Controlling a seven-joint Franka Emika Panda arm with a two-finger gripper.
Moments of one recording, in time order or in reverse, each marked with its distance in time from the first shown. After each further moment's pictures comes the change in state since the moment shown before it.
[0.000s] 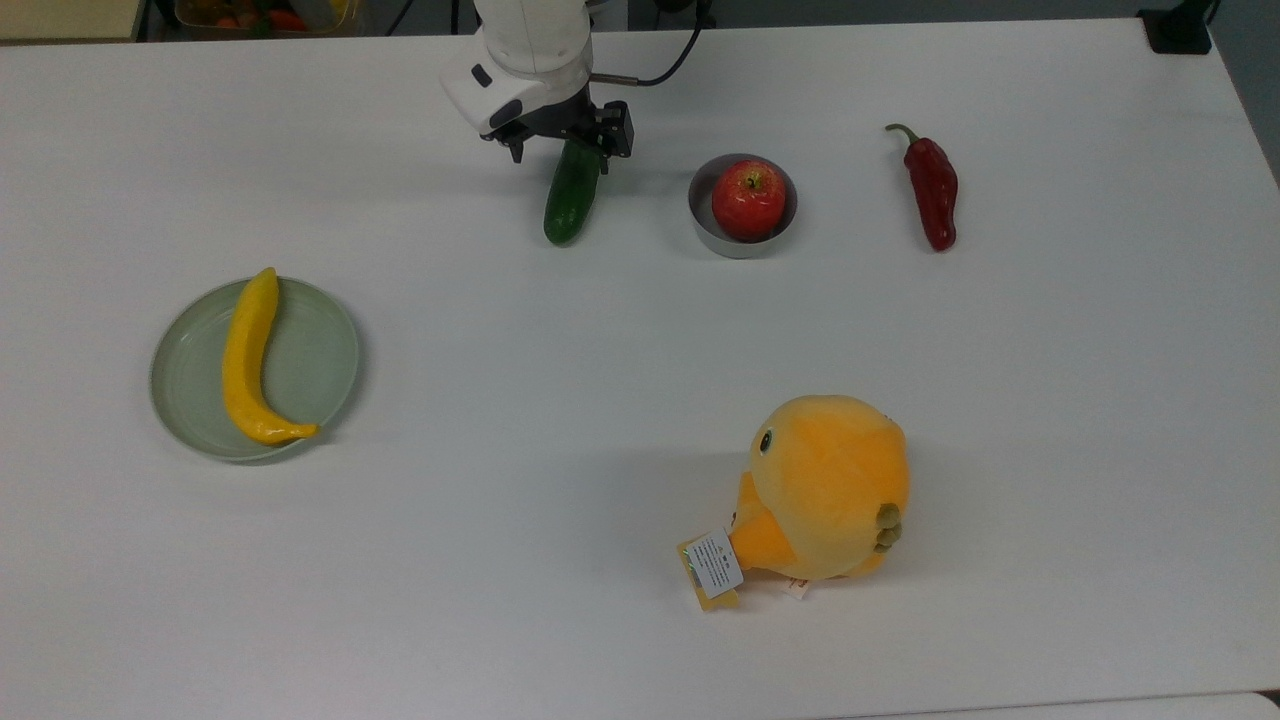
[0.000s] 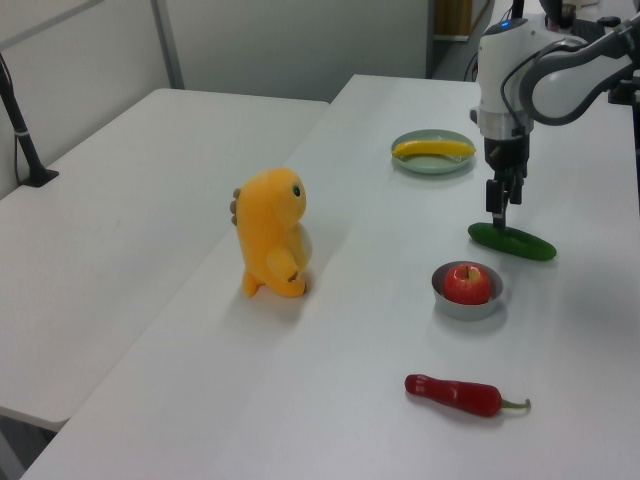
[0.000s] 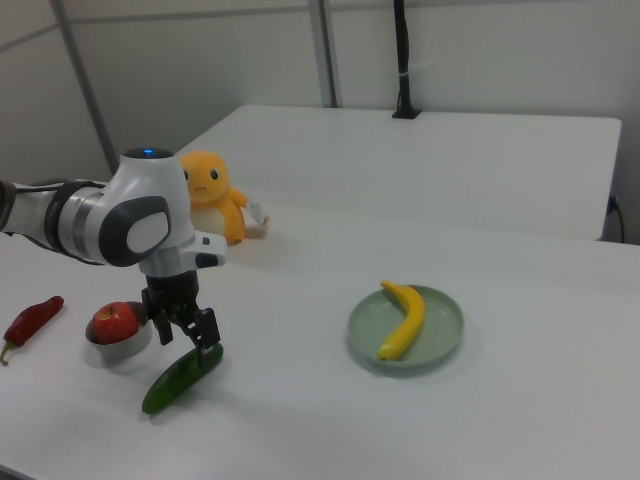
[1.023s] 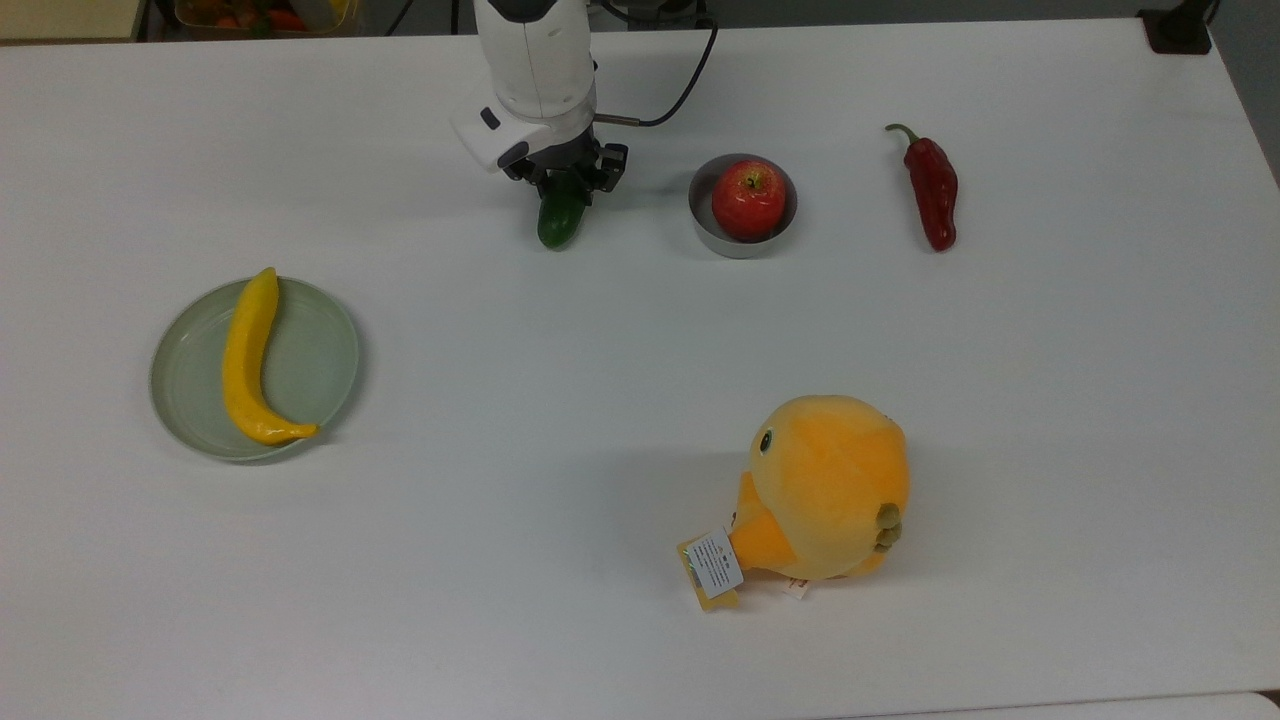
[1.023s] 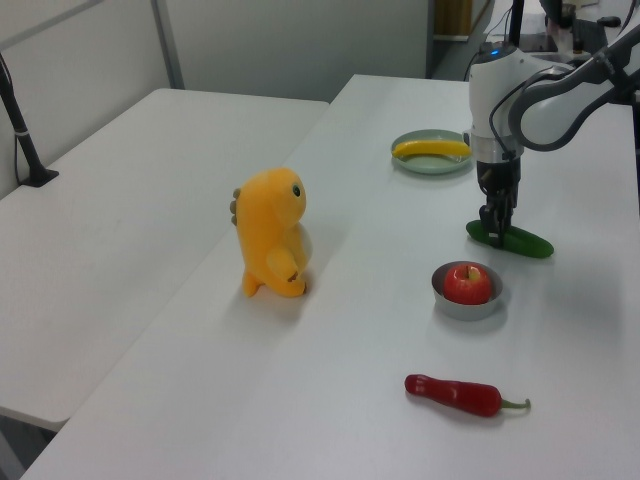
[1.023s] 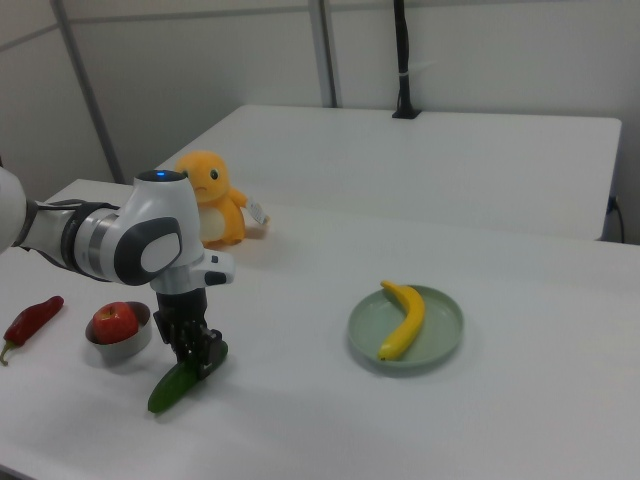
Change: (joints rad) arm 0.003 0.089 0.001 -0.001 0.000 0.079 0.007
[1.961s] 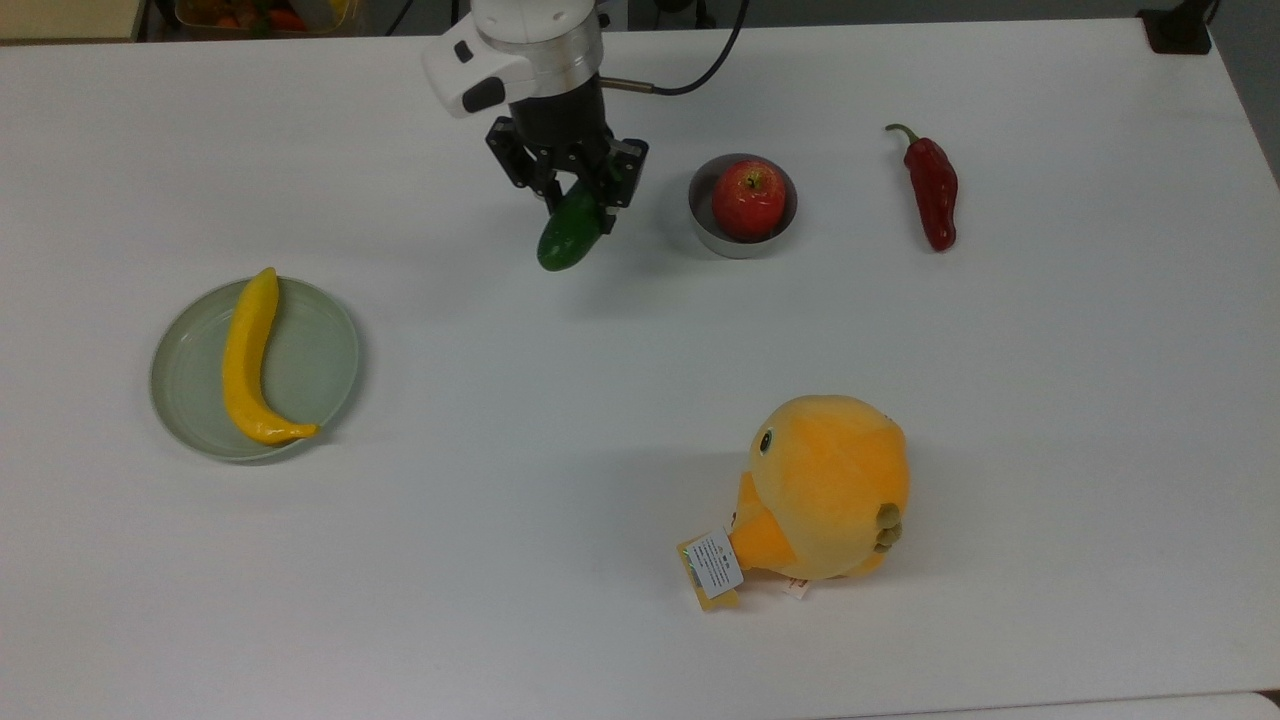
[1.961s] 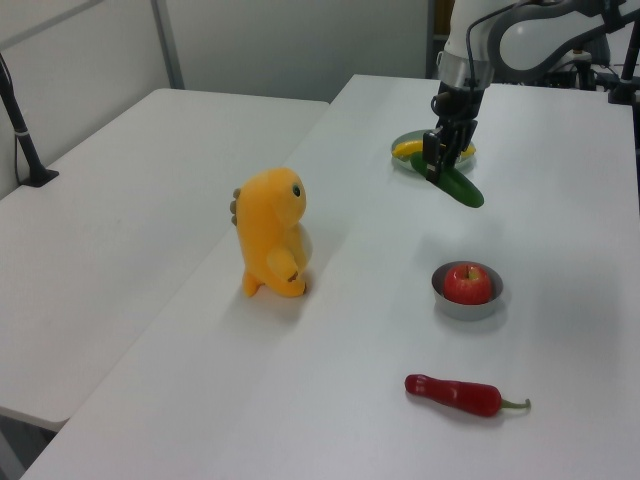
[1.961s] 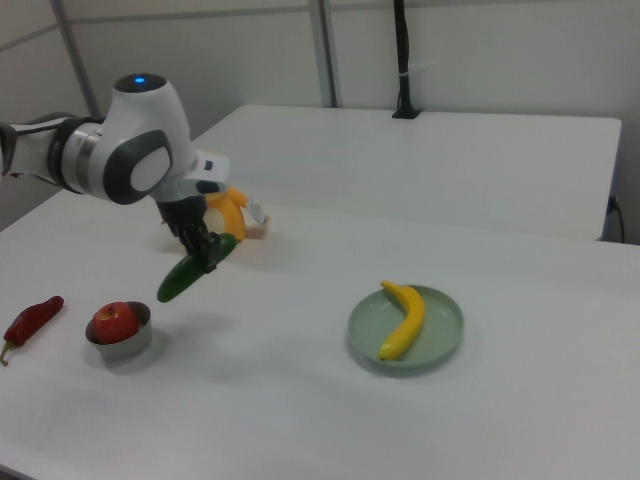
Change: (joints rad) arm 0.005 -0.018 0.014 0.268 0.095 0.011 0.152
